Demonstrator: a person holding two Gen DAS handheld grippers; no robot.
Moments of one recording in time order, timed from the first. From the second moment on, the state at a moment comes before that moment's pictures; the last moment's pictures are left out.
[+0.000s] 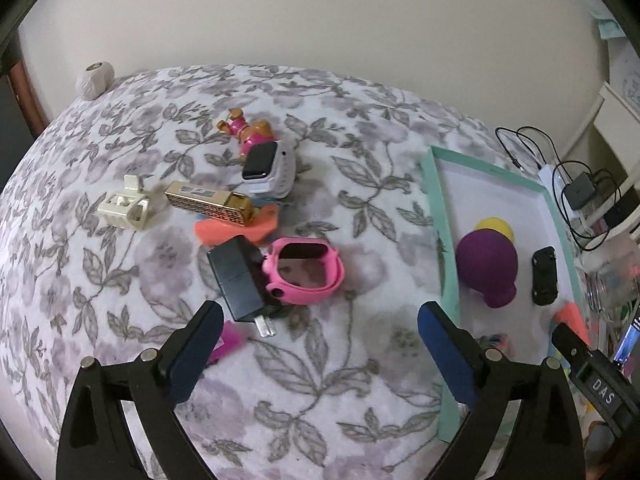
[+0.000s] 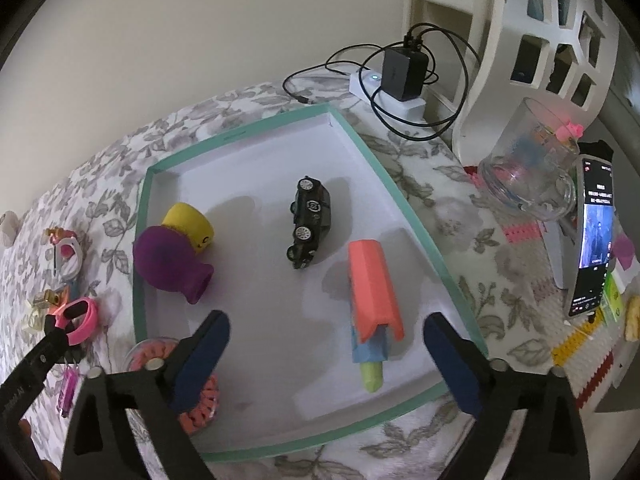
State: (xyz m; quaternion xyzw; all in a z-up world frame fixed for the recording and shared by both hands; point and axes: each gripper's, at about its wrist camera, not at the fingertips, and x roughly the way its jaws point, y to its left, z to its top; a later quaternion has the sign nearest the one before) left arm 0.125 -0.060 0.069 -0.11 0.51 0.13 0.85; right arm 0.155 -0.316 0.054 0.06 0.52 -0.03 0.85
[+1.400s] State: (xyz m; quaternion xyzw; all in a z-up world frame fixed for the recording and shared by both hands) left arm 0.102 0.068 0.026 -0.18 0.61 0.17 0.75; right arm 0.129 -0.123 0.055 -0.04 0.52 0.17 0.84
